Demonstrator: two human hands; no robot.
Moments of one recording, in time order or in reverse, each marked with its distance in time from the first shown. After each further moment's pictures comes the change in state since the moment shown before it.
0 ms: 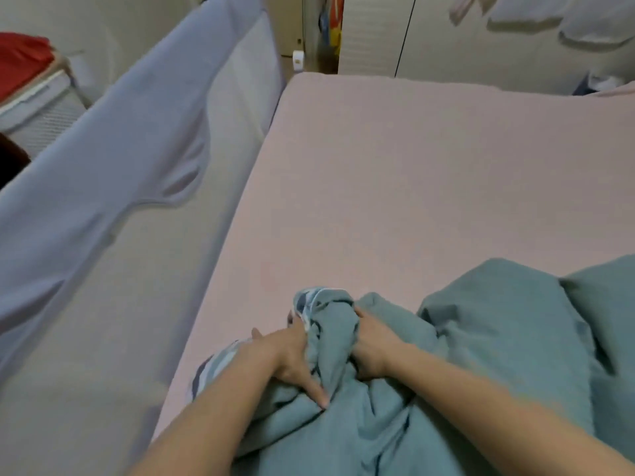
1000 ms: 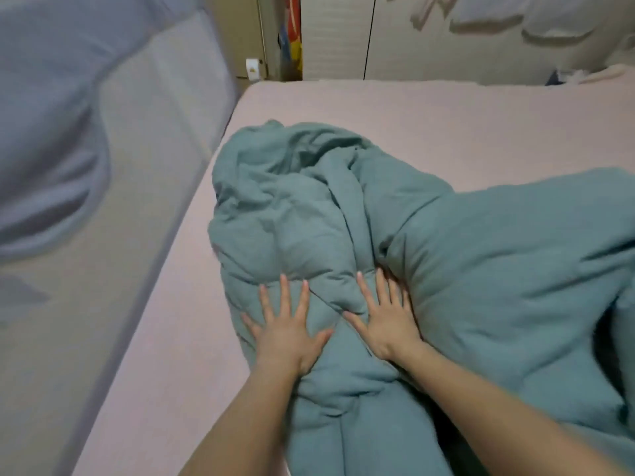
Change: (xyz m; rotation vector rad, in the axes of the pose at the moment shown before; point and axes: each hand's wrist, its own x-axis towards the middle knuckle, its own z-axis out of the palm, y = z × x) left_hand 0.222 0.033 -0.032 0.160 0.620 0.006; right_hand 0.083 0.158 0.090 0.377 0.257 0.831
